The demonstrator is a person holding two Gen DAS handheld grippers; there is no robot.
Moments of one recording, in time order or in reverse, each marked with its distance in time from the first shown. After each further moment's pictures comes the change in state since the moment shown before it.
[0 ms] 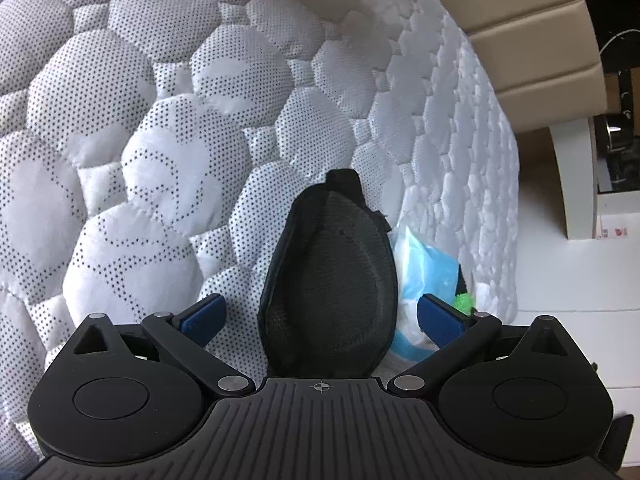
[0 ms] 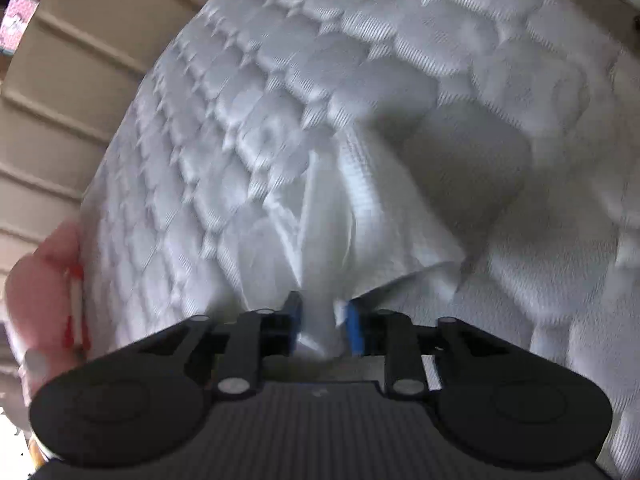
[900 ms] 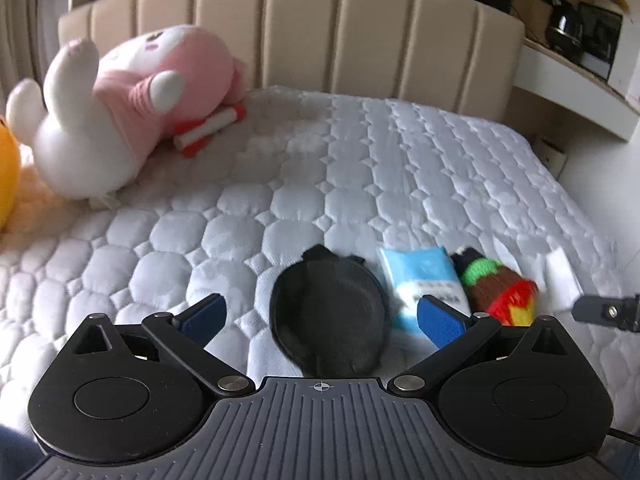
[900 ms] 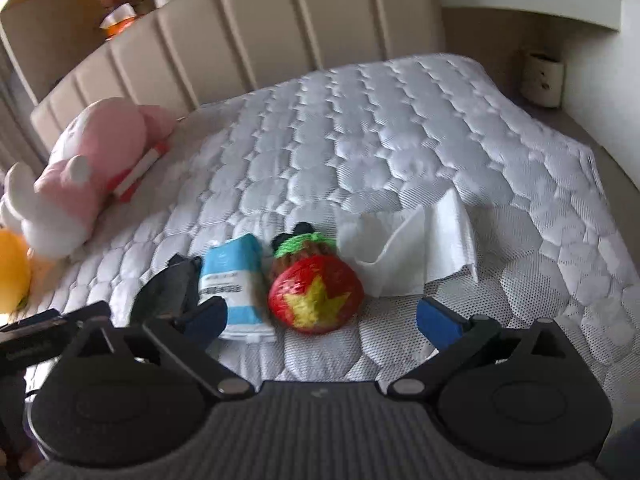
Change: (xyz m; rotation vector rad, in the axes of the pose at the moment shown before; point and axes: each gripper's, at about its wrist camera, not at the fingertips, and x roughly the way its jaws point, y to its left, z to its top) left arm -0.058 -0.111 -0.147 0.633 -0.523 0.426; right arm -0.097 0.066 -0.143 -0.668 -0.280 -0.061
